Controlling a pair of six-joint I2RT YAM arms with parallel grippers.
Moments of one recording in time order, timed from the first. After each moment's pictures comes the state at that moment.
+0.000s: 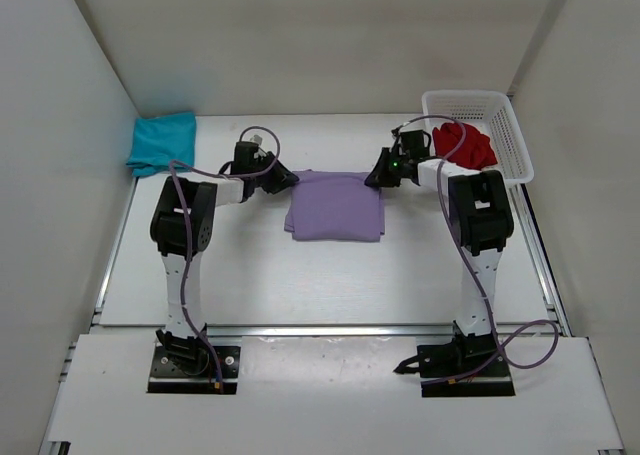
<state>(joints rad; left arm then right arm) -0.25 2.17 1.32 0.21 0.36 -0.86 0.19 2.18 1.47 -0.09 -0.42 0.47</state>
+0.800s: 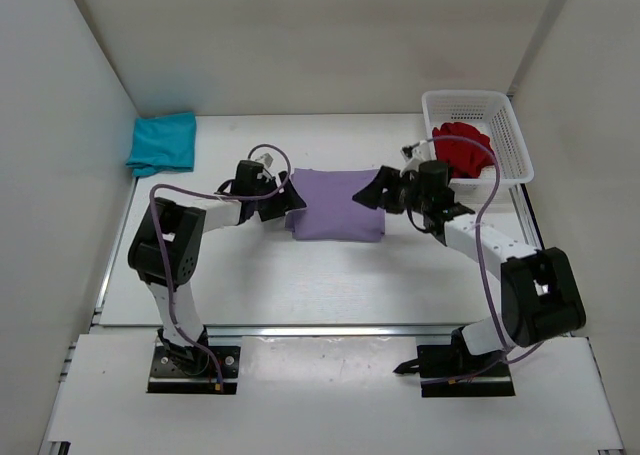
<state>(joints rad) -0.33 1.84 1.00 0.08 0.26 -0.62 0.30 1.48 0.88 0.19 -0.49 0.58</state>
